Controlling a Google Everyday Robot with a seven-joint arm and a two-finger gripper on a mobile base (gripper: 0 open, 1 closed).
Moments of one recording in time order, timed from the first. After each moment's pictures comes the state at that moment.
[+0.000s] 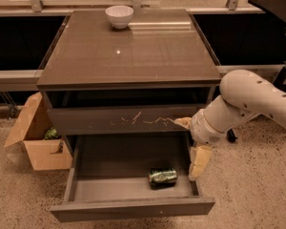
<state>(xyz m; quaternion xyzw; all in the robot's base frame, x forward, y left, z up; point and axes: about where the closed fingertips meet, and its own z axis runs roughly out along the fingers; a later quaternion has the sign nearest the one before) 0.486 -0.136 0.686 -0.71 0.66 0.16 0.18</state>
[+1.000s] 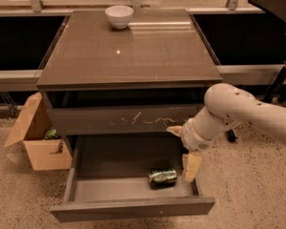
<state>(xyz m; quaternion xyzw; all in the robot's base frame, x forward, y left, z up) 0.496 -0.125 0.633 -0.73 0.64 0.16 0.16</state>
